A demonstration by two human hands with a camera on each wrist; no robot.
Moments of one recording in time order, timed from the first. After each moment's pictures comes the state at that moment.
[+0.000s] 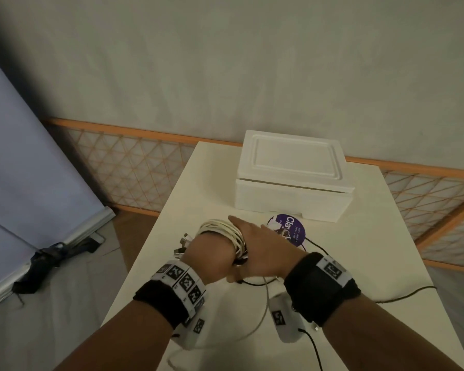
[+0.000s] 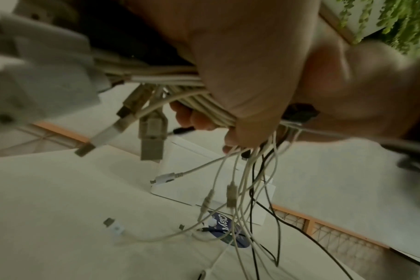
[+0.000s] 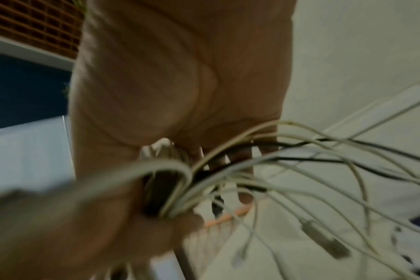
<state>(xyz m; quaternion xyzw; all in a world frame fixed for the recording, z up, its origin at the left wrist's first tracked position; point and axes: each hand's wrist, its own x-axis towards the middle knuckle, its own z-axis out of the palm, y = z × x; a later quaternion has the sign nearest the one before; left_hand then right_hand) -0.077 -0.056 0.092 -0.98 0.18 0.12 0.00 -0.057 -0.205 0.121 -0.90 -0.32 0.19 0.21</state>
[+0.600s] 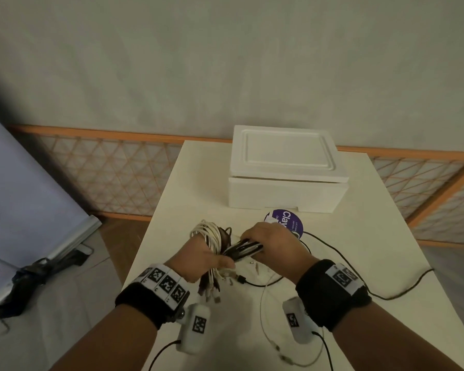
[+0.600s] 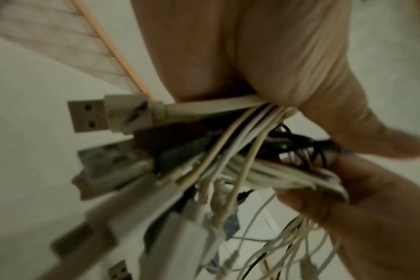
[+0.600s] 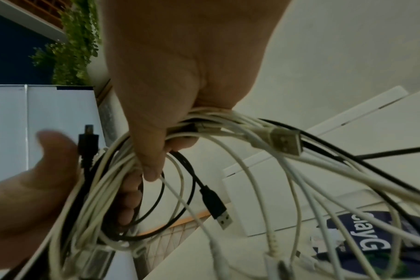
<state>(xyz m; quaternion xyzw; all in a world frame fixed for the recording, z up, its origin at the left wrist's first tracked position) -0.068 -0.013 0.071 -0.81 0.10 0.15 -0.55 -0.045 -0.224 0.080 -0.90 -0.38 -0.05 0.20</state>
